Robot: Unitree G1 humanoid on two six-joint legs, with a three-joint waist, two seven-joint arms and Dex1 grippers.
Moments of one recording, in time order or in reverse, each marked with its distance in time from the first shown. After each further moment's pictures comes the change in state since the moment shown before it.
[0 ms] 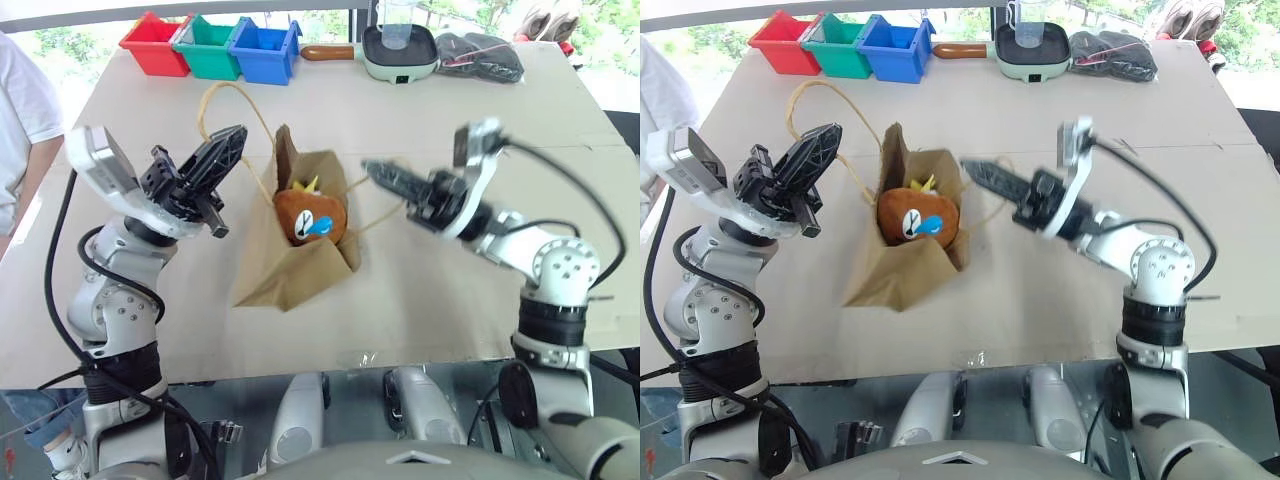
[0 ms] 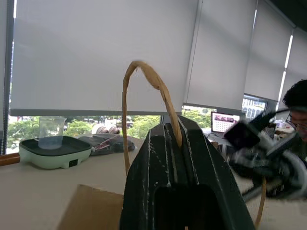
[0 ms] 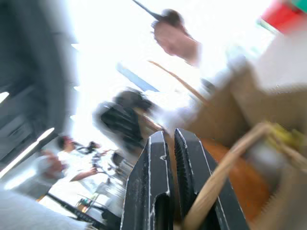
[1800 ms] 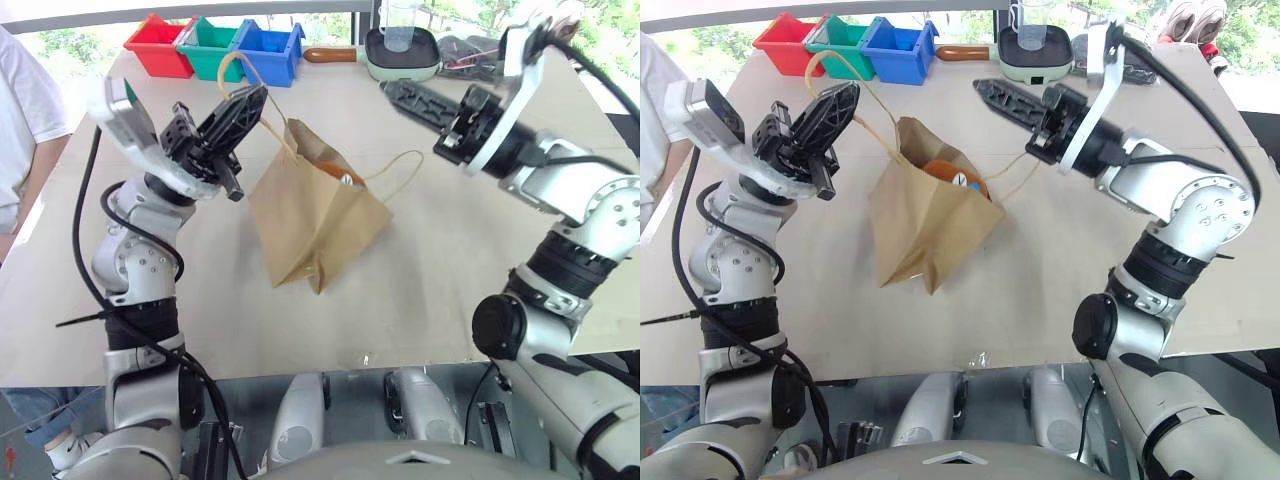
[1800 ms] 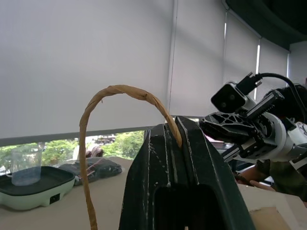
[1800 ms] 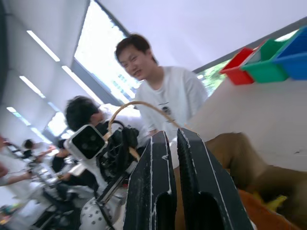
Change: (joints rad) left arm -0.279 -0.014 -0.082 0.253 0.020 -0.040 -0.120; right arm -0.349 0.069 -0.376 -0.022 -0.205 0.385 -0.393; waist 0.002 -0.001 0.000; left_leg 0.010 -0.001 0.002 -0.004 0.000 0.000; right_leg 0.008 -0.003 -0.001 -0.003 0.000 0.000
